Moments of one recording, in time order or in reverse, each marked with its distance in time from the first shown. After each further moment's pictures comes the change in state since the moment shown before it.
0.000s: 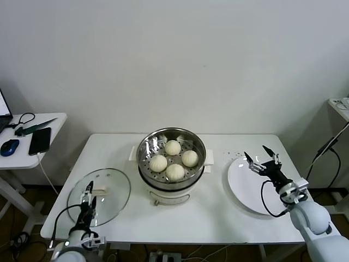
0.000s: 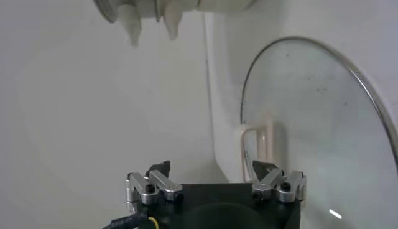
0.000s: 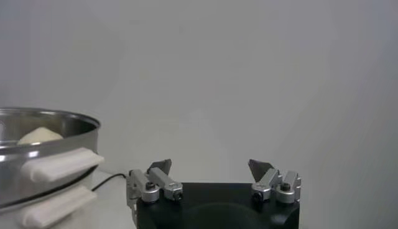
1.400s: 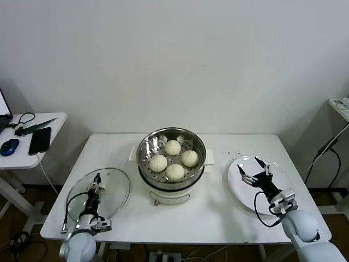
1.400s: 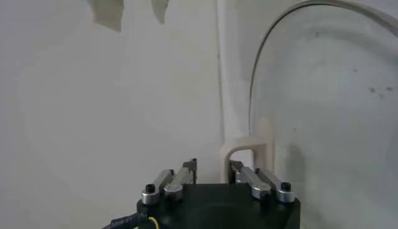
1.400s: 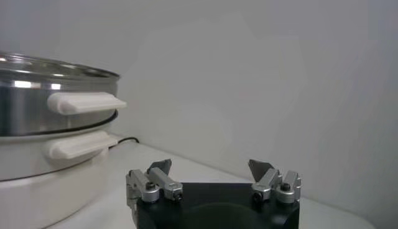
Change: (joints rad) left arm -0.232 0.016 0.019 0.324 0.002 -0.021 -0.200; right arm 0.009 0.064 -0.049 -0.096 -0.138 0.045 -0.030
